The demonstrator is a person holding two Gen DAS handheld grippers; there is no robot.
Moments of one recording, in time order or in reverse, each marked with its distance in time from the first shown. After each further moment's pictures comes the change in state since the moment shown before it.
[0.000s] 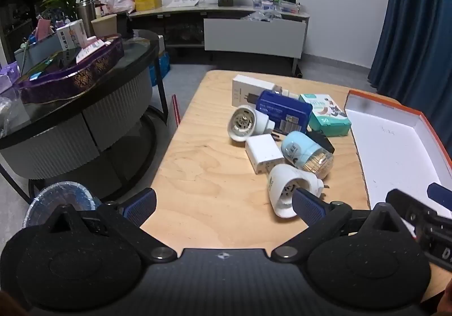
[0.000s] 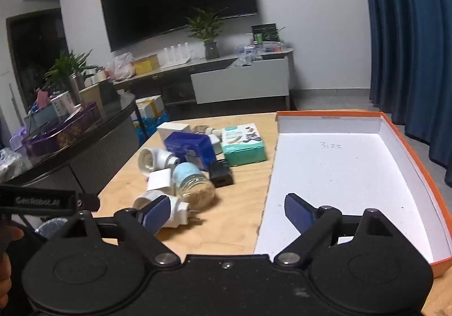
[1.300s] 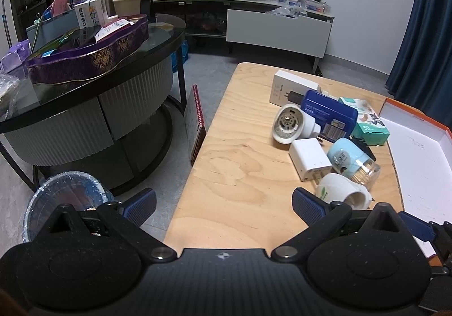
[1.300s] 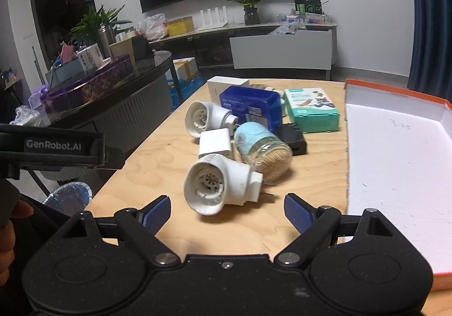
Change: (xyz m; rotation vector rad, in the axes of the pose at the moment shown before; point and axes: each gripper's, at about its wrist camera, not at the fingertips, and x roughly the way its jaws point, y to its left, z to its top) left arm 0.032 0.048 0.006 -0.075 0.040 0.030; right arm 0.073 0.069 -0.018 -0.052 0.215 0.076
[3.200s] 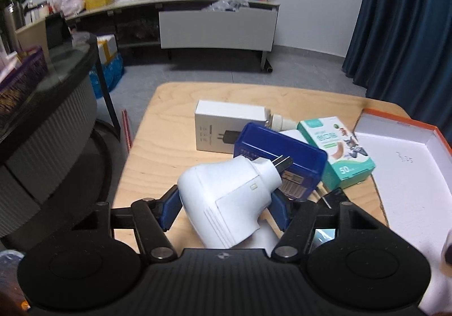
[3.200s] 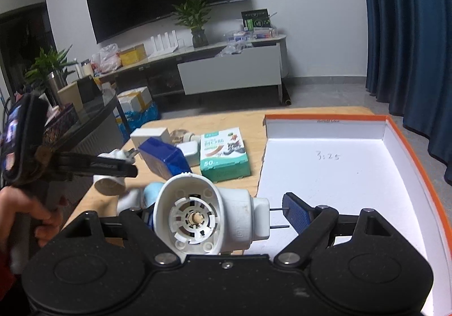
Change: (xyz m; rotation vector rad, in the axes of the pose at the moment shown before) left arm 0.089 -0.063 0.070 0.175 -0.010 -0.176; right arm -0.038 -0.099 0.050 0.132 -0.092 -0.119
